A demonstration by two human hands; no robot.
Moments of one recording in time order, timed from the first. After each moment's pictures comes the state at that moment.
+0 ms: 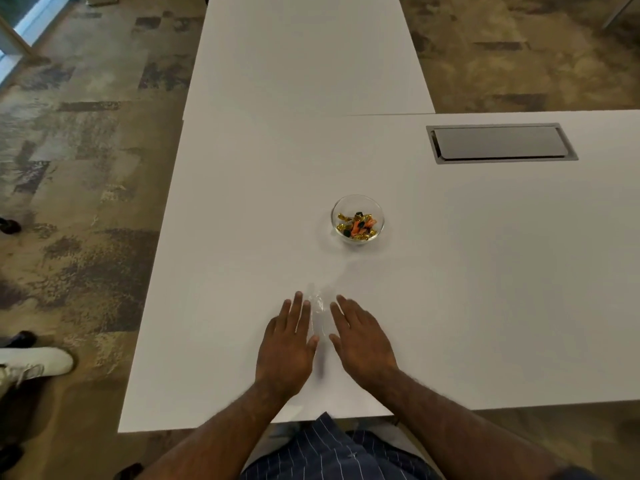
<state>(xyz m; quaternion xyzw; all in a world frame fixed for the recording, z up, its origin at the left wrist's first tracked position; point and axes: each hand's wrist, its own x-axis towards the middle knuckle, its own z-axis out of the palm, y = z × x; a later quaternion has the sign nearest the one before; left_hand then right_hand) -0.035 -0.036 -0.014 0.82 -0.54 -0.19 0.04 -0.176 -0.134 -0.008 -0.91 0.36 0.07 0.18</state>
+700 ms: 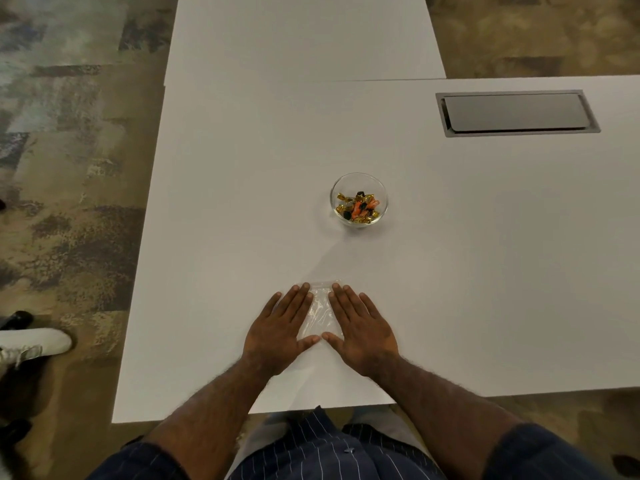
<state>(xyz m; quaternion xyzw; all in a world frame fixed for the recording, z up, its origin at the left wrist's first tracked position) 0.000 -0.042 -0.044 0.72 -0.66 -0.19 -0.05 -0.186 -0.143 -0.048 -0.93 0.31 0.14 0.16</state>
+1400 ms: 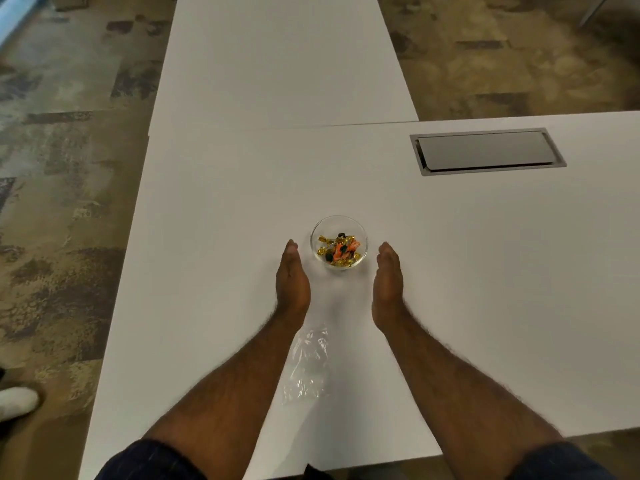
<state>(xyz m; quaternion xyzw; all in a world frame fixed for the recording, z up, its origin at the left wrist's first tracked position) -0.011 -0.219 0.023 0.70 -0.11 -0.42 0.57 -0.137 -0.289 0.008 -0.35 0.59 -0.36 0.63</state>
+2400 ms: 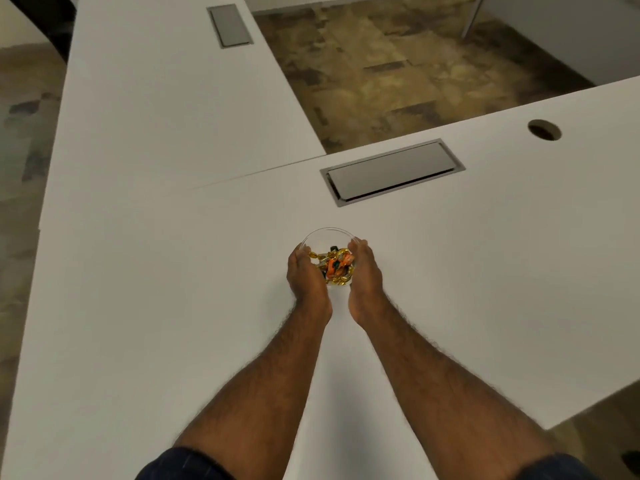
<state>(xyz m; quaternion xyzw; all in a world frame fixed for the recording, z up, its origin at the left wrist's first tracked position) -0.129 -0.380 0.059 0.62 0.01 -0.48 0.62 -0.201 -0.397 0.051 -0.27 0.57 -0.41 0.65</state>
